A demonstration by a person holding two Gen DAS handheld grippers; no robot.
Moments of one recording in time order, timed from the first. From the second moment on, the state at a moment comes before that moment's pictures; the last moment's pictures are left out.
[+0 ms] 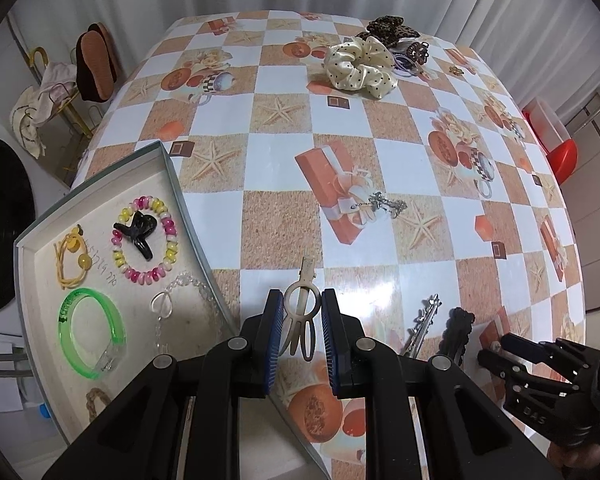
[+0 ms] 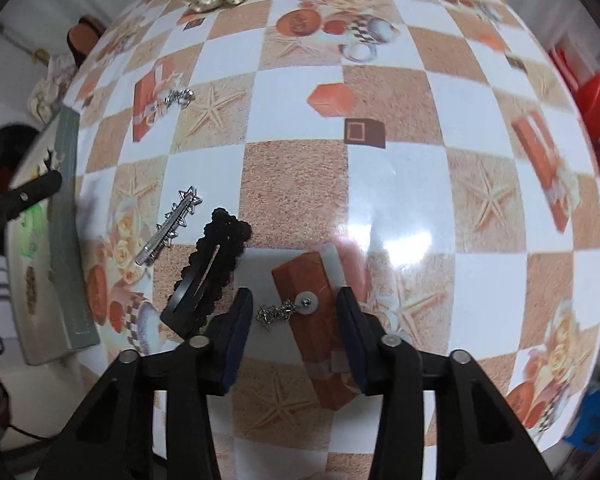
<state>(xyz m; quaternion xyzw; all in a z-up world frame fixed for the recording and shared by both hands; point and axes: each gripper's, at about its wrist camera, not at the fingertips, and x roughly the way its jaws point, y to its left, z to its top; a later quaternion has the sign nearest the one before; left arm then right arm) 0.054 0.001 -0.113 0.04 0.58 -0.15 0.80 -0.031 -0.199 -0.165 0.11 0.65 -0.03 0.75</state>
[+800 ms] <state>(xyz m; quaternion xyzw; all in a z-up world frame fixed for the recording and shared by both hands) 0.034 0.056 -0.104 0.01 0.58 -0.11 0.81 -0.018 -0.194 -0.126 0.14 0.62 0.00 0.78</state>
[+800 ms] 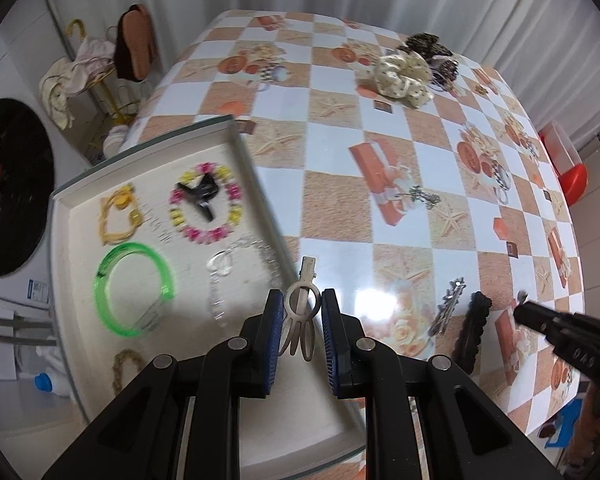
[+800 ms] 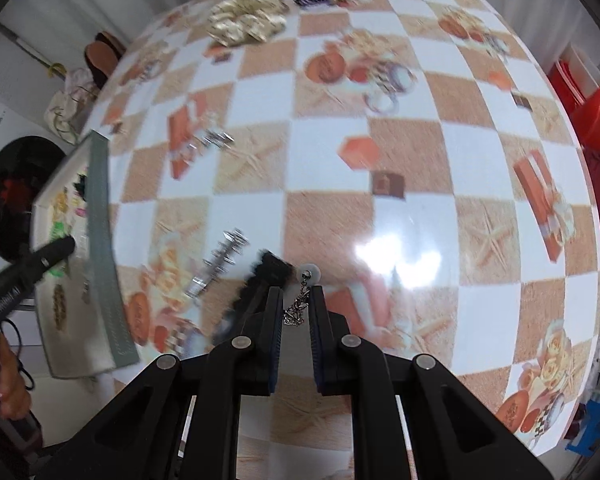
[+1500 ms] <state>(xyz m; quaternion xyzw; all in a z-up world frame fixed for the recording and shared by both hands) -0.029 0.169 -0.111 -0.06 0.59 0.02 0.80 0.031 -0.047 -0.096 0.09 0.58 0.18 0.79</state>
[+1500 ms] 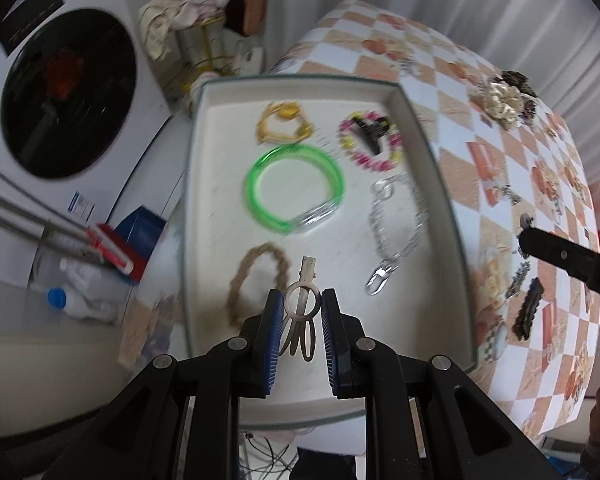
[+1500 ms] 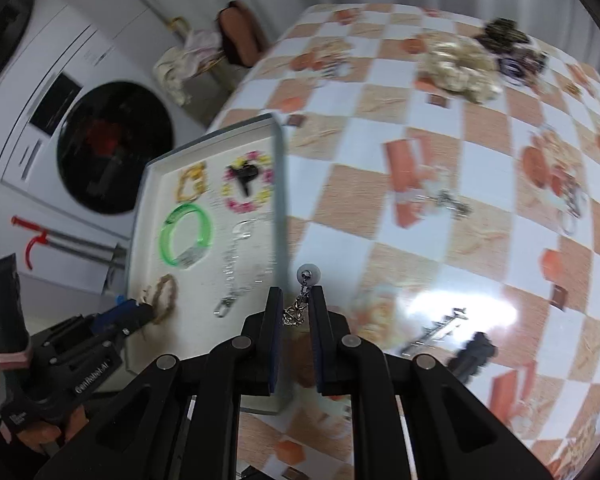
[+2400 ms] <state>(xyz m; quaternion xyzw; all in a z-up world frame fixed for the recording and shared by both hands) -0.043 0.165 -0.162 -0.03 0.63 0.03 0.77 0.032 0.021 -0.164 0.04 0.65 0.22 0.73</state>
